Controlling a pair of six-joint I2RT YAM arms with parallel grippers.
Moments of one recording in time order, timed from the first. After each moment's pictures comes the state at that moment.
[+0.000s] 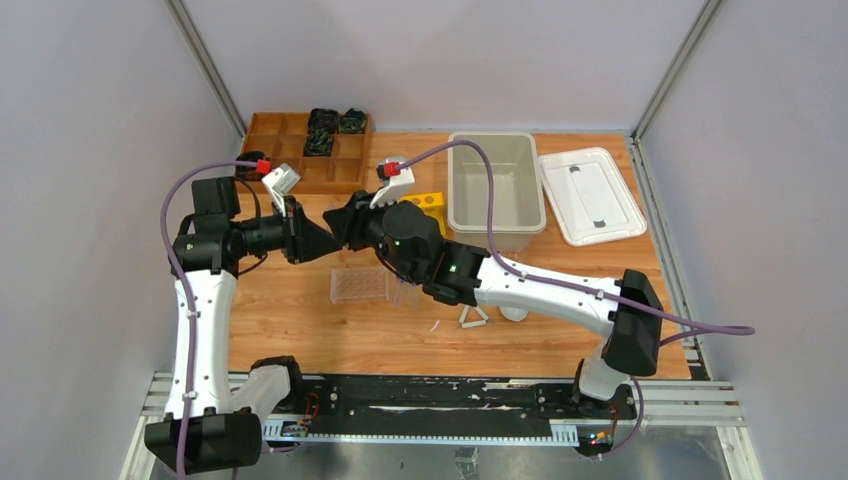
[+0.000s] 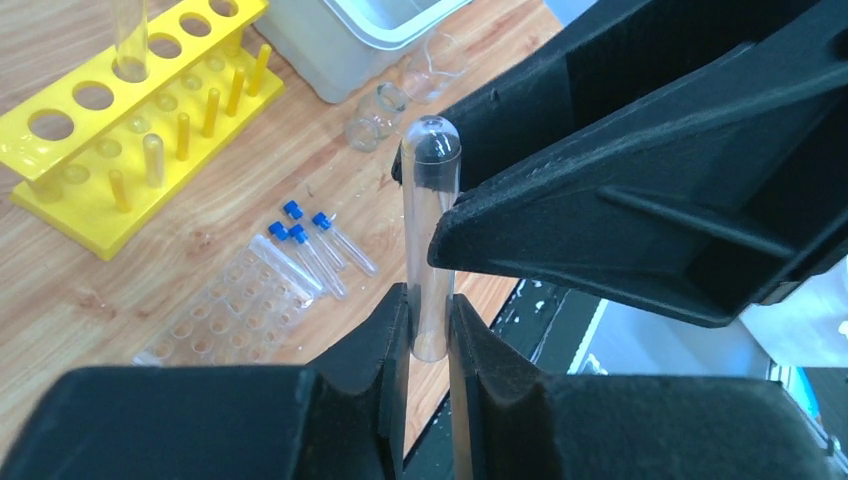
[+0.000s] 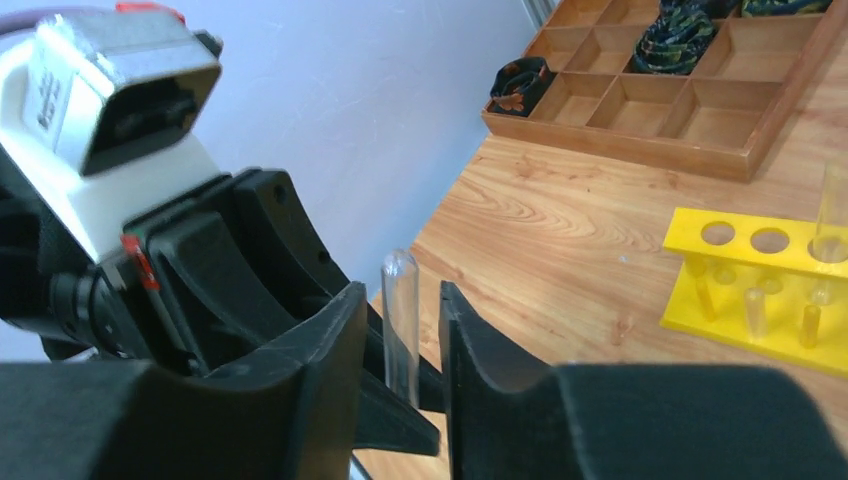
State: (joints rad) left arm 0.16 0.99 1.16 -0.97 1.14 0.21; right arm 1.22 1.63 1.43 0.23 0.44 0.58
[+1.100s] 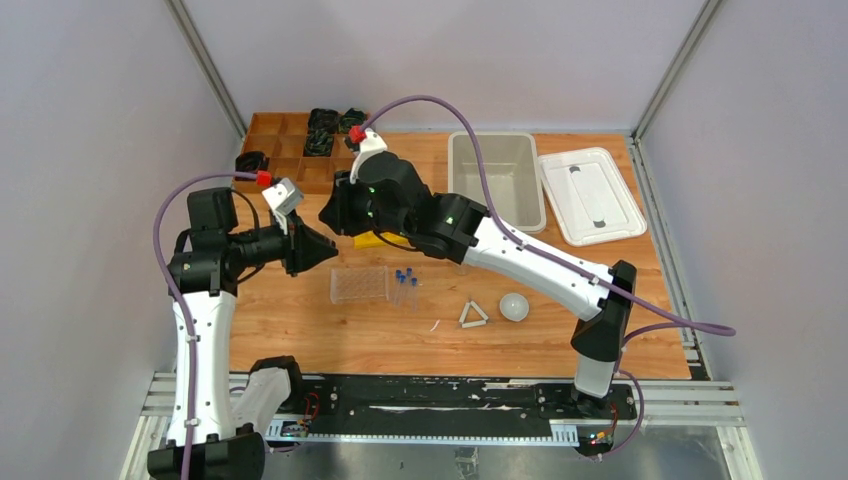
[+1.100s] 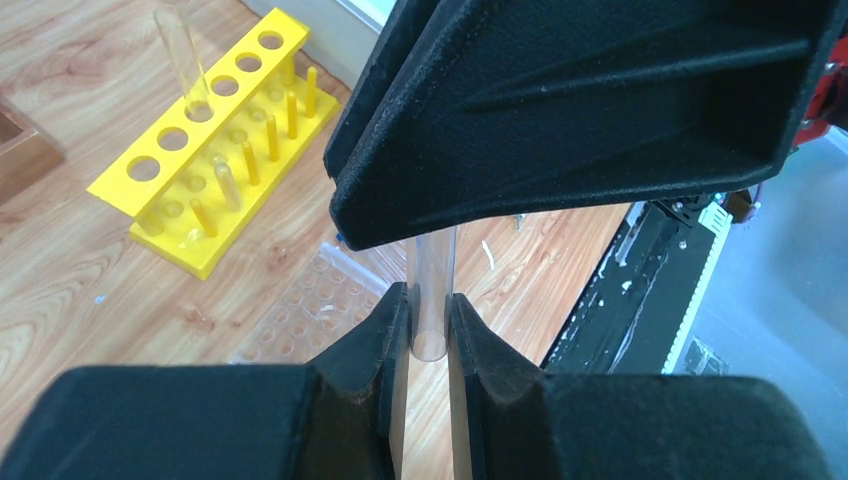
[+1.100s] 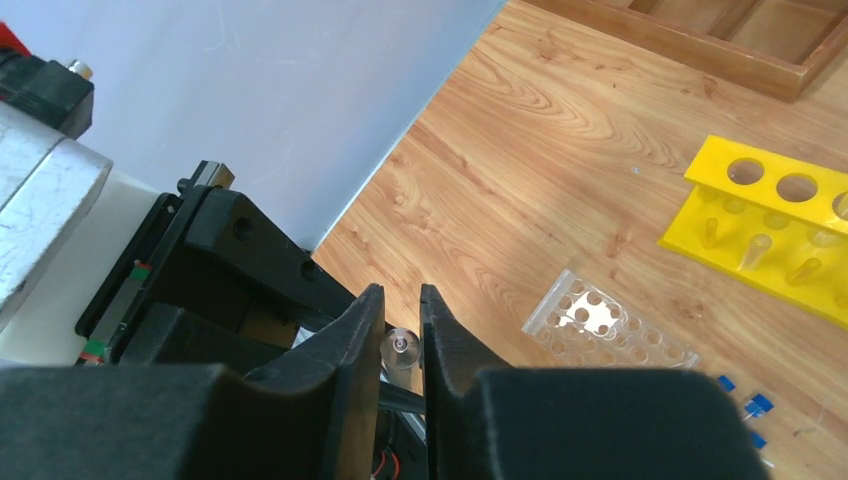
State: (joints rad) left arm 0.16 0.89 1.12 -0.97 1.08 0.42; right arm 1.13 1.80 1.95 -0.45 0.14 0.58
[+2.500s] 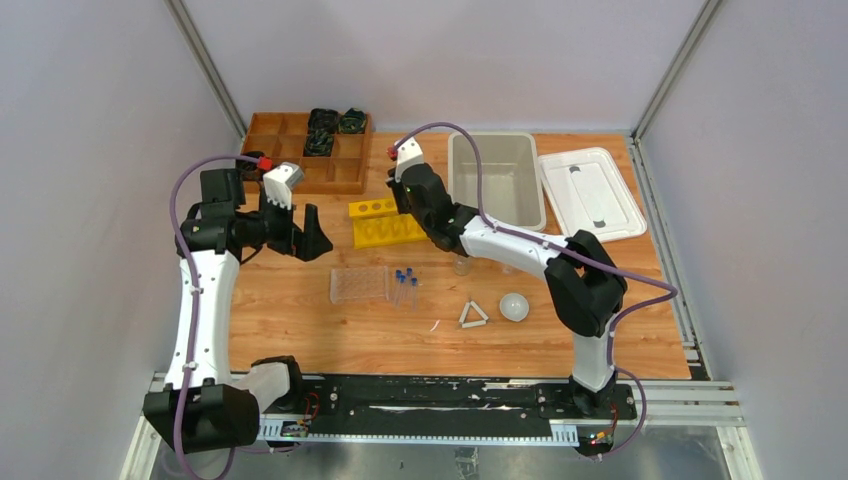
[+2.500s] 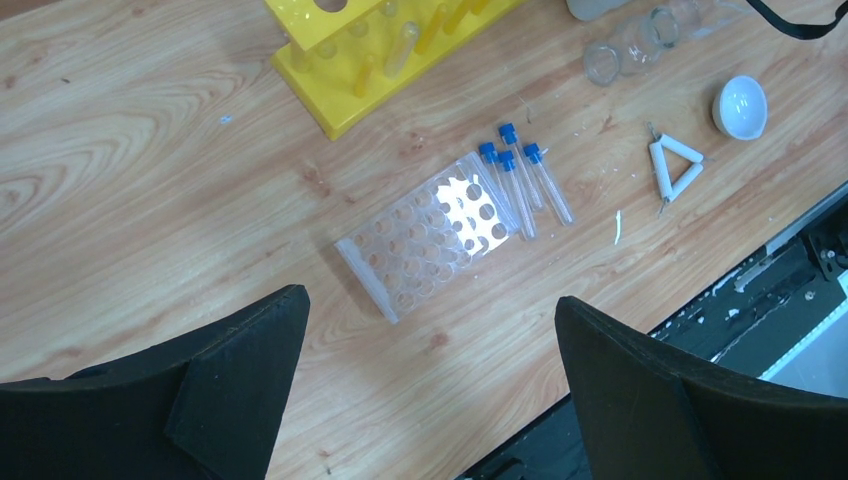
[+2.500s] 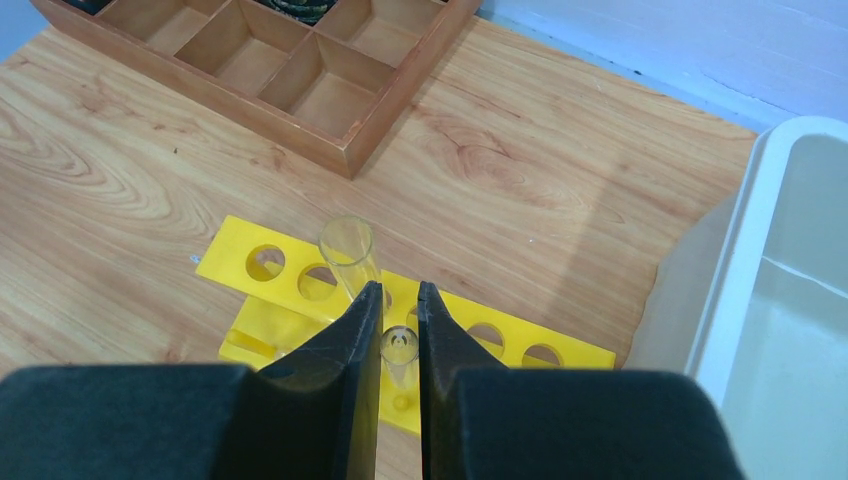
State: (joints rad) left arm 0.16 1.09 1.17 -0.97 0.68 0.31; right arm 0.86 1.89 1.44 0.19 0.35 0.06
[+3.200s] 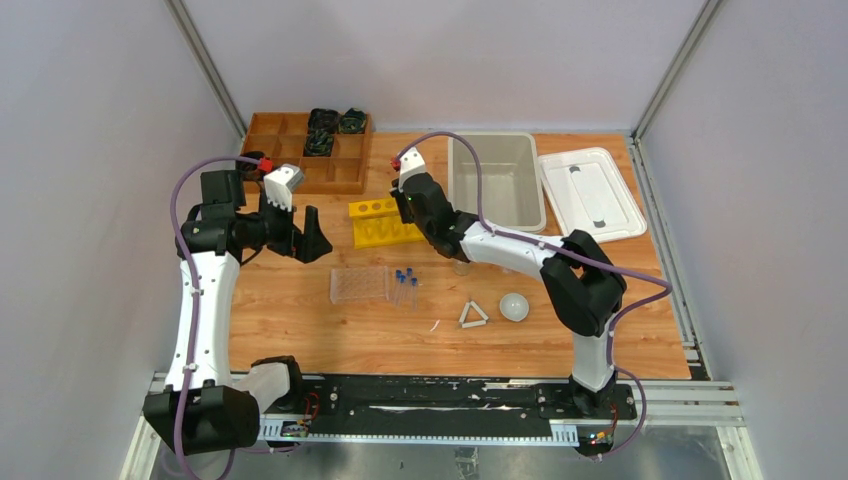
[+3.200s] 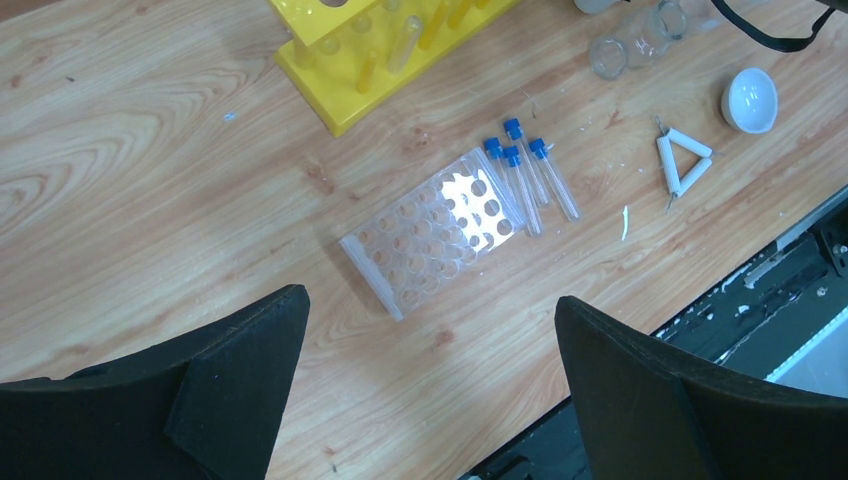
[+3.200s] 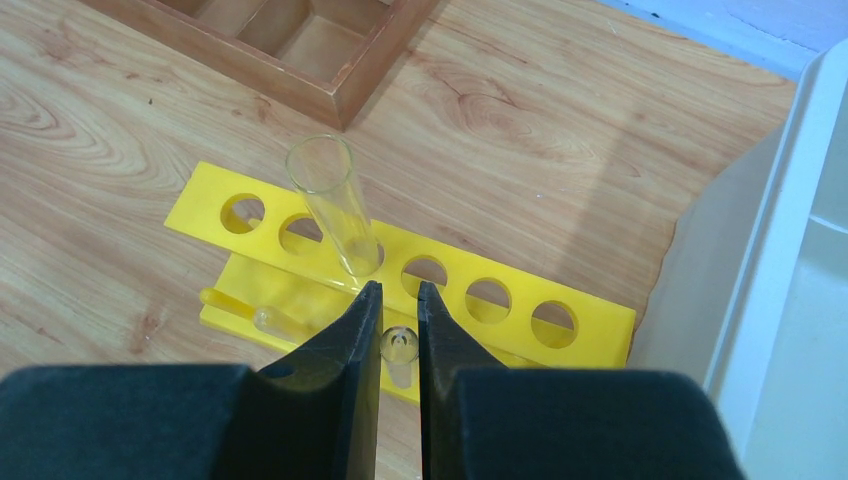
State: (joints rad) left arm 0.16 1.08 1.15 -0.97 0.67 0.33; right arm 0.86 1.90 1.37 0.21 0.35 0.09
